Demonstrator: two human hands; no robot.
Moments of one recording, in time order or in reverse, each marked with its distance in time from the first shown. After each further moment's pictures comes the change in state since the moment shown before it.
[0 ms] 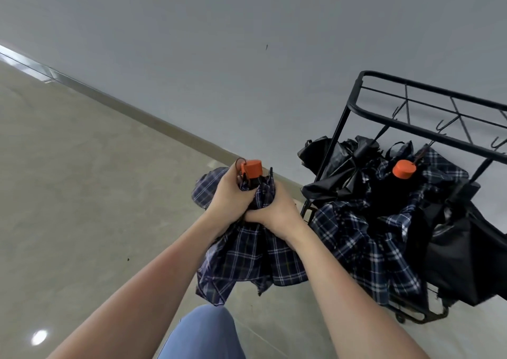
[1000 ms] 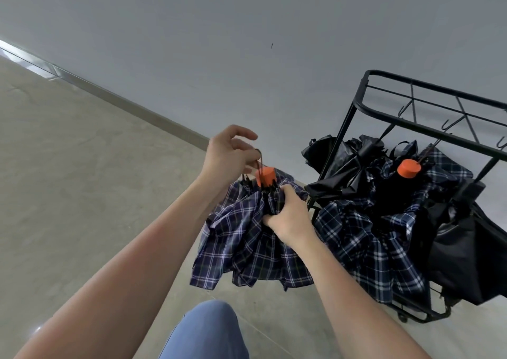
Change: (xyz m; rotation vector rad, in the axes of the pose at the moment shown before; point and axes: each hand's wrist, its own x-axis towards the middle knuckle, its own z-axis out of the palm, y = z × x) left_hand 0.017 0.065 -0.034 -0.163 0.071 -0.123; right_hand -0.012 0.023 -0.004 -0.272 0.122 0.039
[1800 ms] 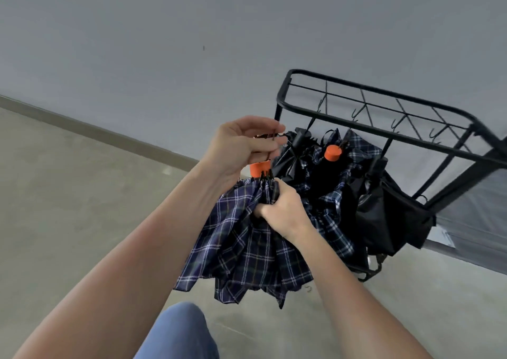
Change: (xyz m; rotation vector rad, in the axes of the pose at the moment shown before) left_hand -0.026 0.048 0.100 -0.423 -0.498 -0.057; right_hand -0.044 -0.001 -0.086 0.188 0.133 0.107
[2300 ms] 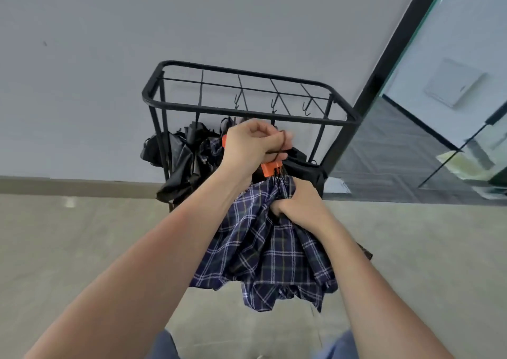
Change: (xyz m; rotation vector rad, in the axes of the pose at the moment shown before) left_hand 0.033 -0.077 0.183 -0.009 -0.228 -0.076; right_hand -0.077 0.039 -0.177 -0.178 0.295 0.241
